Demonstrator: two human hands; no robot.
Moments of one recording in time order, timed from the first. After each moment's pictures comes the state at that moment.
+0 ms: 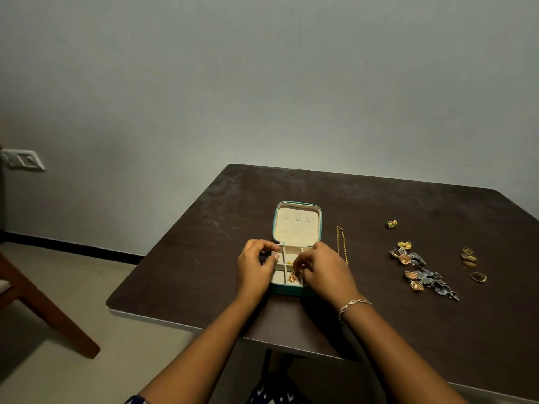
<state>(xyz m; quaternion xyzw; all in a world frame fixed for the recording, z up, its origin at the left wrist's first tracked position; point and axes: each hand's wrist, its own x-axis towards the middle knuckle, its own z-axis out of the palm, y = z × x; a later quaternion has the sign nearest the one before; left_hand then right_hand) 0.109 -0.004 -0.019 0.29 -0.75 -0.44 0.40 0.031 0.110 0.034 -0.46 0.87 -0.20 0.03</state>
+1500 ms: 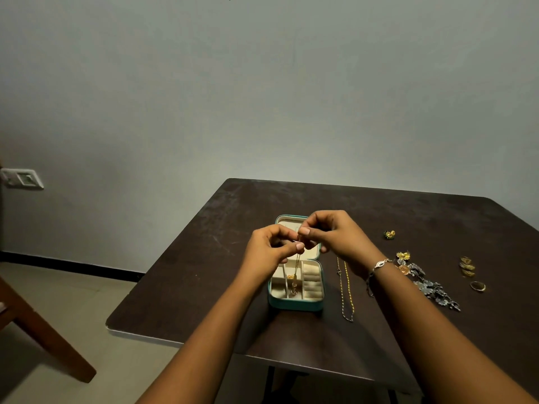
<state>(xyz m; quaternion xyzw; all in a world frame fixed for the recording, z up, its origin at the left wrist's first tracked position) 0.114 0.008 0.064 0.17 -0.73 -0.59 0.29 0.008 0.110 0.102 -0.45 0.71 -0.50 0.19</state>
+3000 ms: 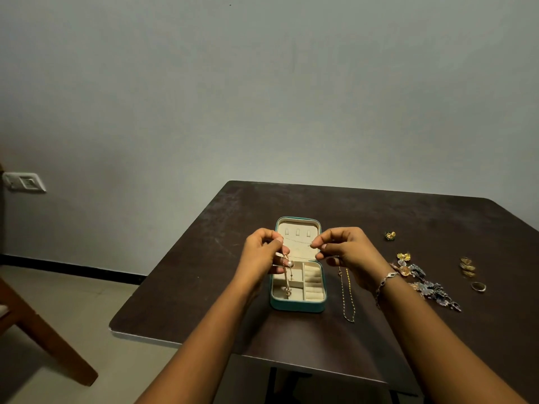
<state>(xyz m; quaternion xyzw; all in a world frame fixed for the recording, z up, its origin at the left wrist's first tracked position) 0.118 0.007 0.068 0.28 -0.65 -0.66 0.26 -0.002 0.120 0.081 -0.33 0.70 -0.57 0.27</state>
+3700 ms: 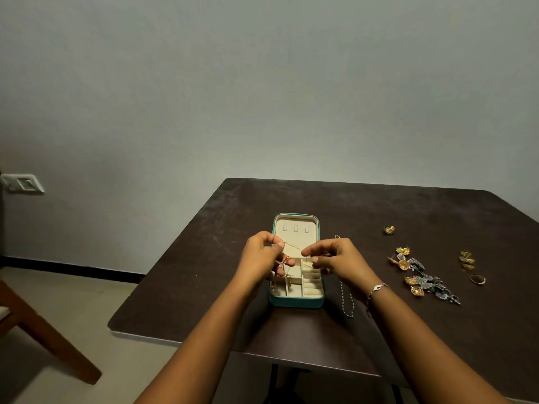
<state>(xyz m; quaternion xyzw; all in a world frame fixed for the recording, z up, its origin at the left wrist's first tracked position) 0.119 0.009 0.065 0.30 -0.71 -0.60 0.21 0.005 0.118 0.055 -0.36 0.73 -0.52 0.25</state>
